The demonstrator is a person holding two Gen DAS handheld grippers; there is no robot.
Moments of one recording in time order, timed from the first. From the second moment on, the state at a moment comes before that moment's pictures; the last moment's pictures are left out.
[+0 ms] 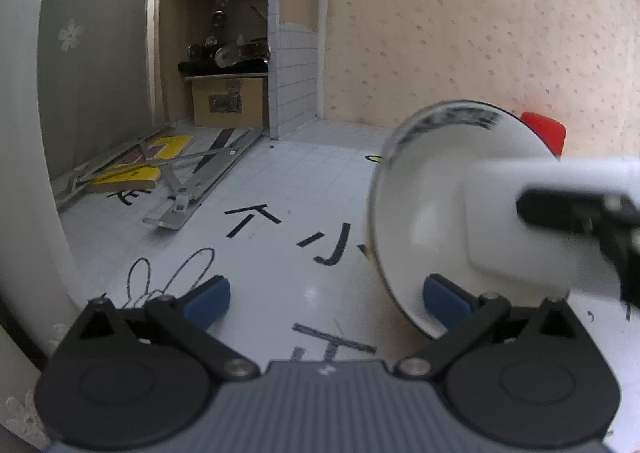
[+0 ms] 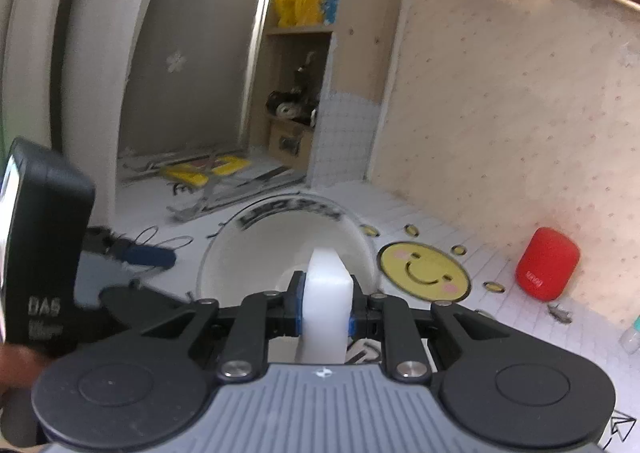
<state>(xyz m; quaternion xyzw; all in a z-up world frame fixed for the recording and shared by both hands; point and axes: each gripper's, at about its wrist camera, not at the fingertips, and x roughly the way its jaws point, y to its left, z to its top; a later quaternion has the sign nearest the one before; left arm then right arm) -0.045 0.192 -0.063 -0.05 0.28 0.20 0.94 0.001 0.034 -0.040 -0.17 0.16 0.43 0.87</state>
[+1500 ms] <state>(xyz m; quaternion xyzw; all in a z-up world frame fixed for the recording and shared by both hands) -0.051 0.198 -0.065 -0.05 0.28 0.21 0.94 0.000 0.043 -0.040 -0.17 0.16 0.45 0.86</state>
